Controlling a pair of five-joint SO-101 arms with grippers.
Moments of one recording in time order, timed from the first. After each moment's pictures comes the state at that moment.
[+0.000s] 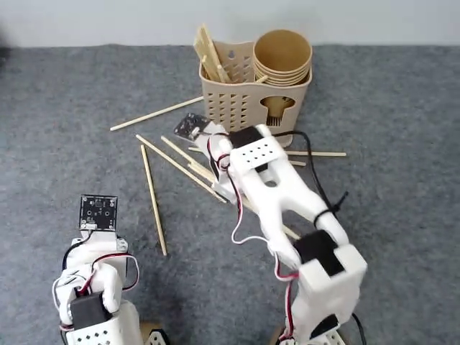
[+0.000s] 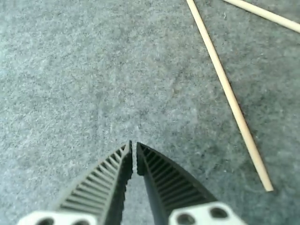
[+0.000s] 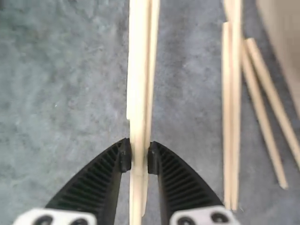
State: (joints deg) left arm -20.7 -103.3 94.2 70.4 -9.7; right arm -28.2 14.8 0.8 73.5 28.7
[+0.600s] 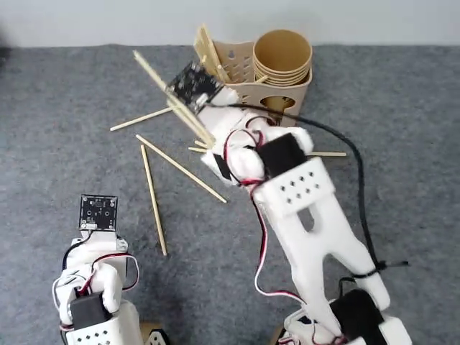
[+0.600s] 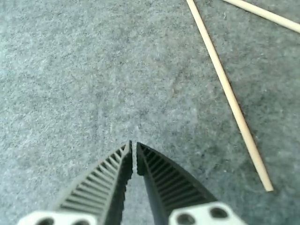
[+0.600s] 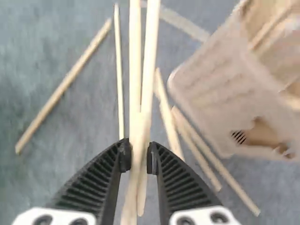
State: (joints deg) left arm -20.7 -103.3 94.2 70.4 -9.7; right arm -31.7 -13.2 -4.9 76.3 19.5
